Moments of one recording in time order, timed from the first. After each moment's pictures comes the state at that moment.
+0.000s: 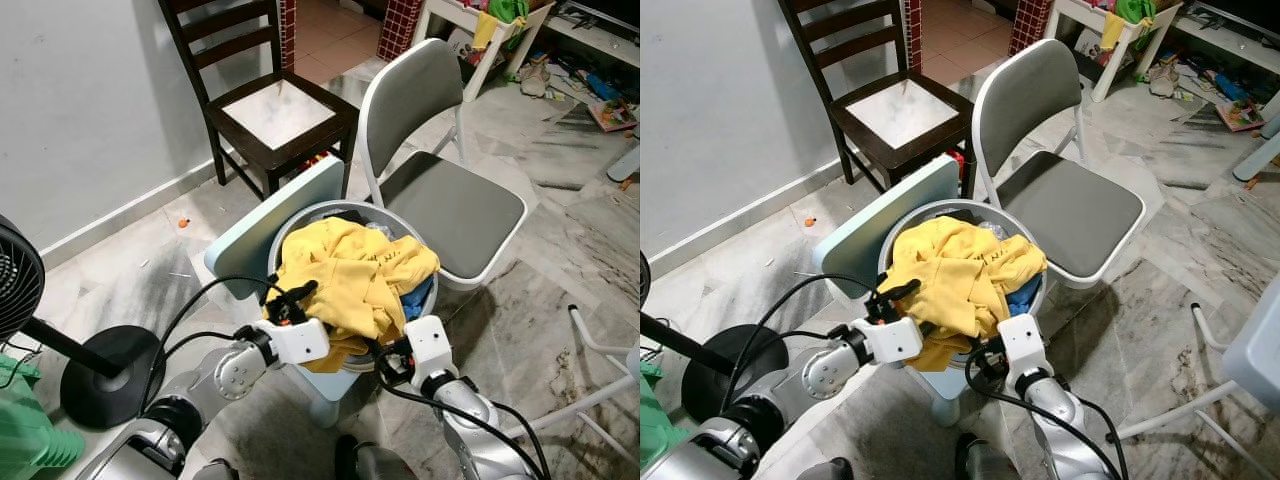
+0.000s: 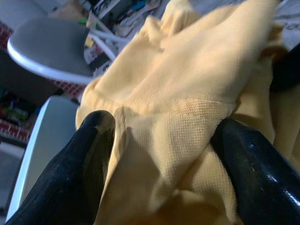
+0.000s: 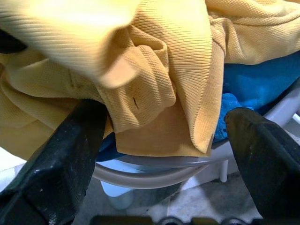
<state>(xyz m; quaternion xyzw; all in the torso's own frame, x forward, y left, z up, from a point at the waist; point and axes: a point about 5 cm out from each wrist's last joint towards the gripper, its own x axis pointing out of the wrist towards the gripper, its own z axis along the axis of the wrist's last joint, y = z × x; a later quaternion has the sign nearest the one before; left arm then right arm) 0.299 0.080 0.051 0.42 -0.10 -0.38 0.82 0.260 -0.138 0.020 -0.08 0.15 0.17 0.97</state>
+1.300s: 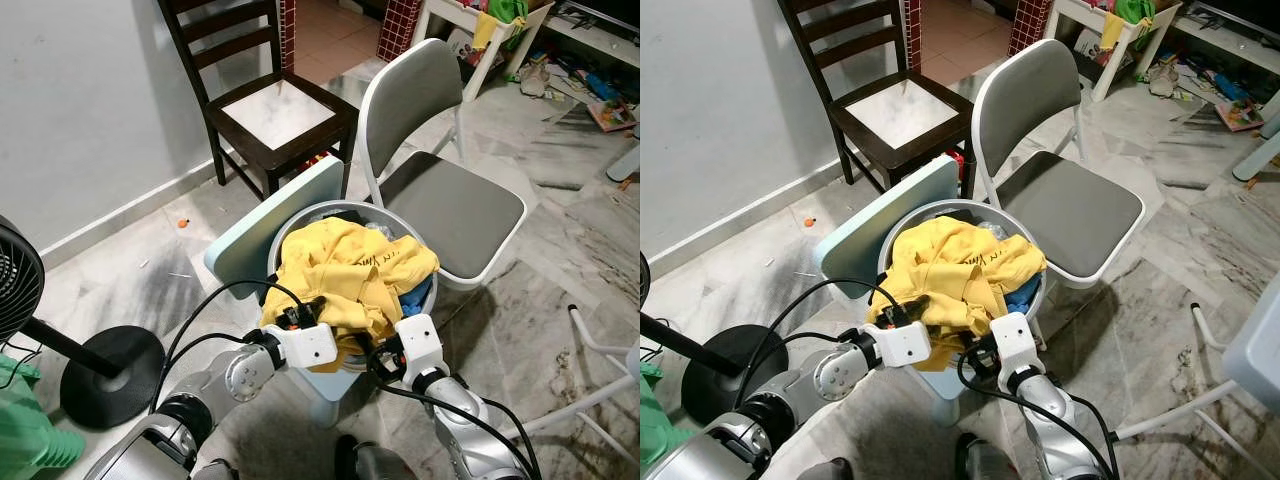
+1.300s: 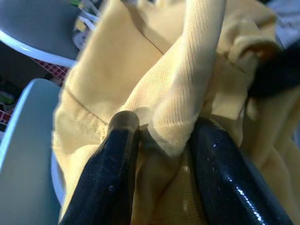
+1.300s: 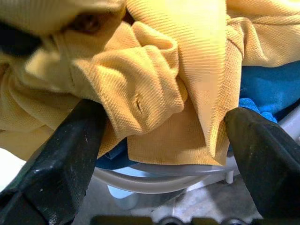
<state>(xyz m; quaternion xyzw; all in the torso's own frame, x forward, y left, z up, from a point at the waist) 0.298 0.082 0.042 0.39 -0.06 -0.38 0.84 0.265 -0.130 0.017 -0.07 0.16 0.18 0.97</state>
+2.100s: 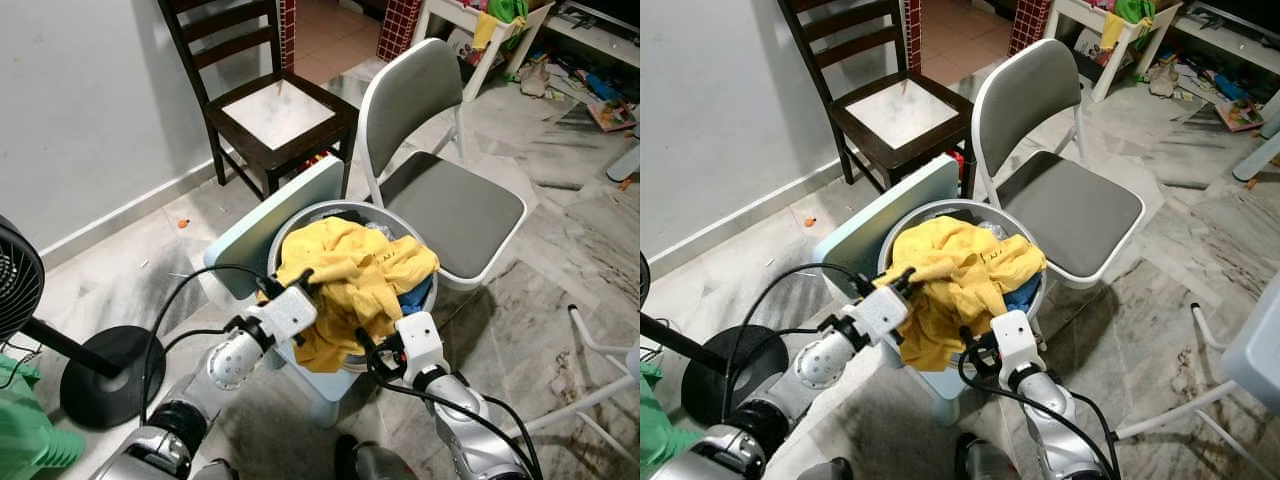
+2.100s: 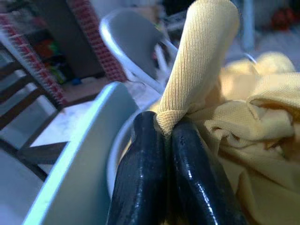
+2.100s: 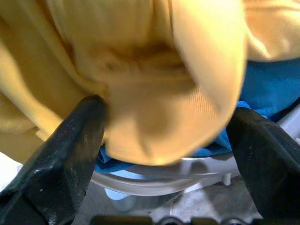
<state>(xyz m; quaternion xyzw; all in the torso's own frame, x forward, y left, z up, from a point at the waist) 0.304 0.107 0.077 0.22 -0.13 -0.25 0.93 0.268 -0.131 0.018 -0.08 0.15 0.18 0.97</state>
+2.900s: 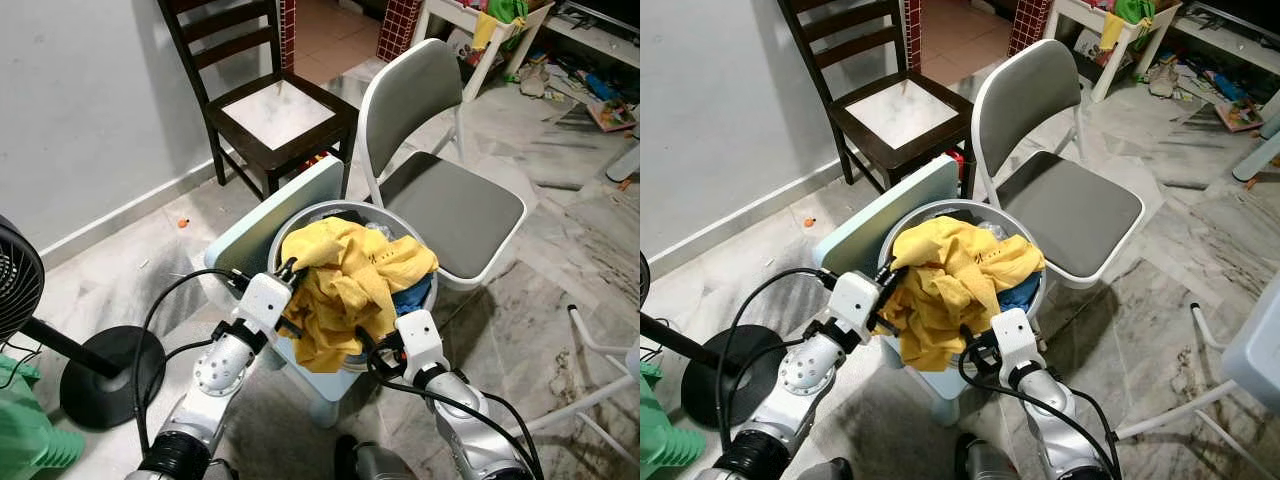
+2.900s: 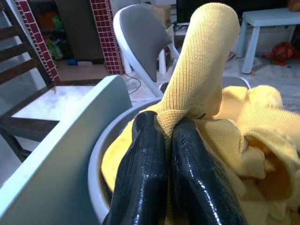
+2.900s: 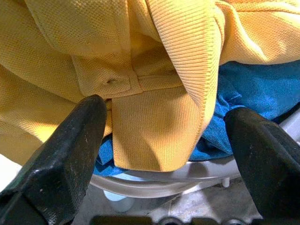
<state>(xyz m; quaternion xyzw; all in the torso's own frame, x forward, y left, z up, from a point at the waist) 0.295 0.096 0.081 0.11 -0.09 -0.25 0.96 0.271 -0.132 0.019 -0.08 0.15 0.18 0.97</state>
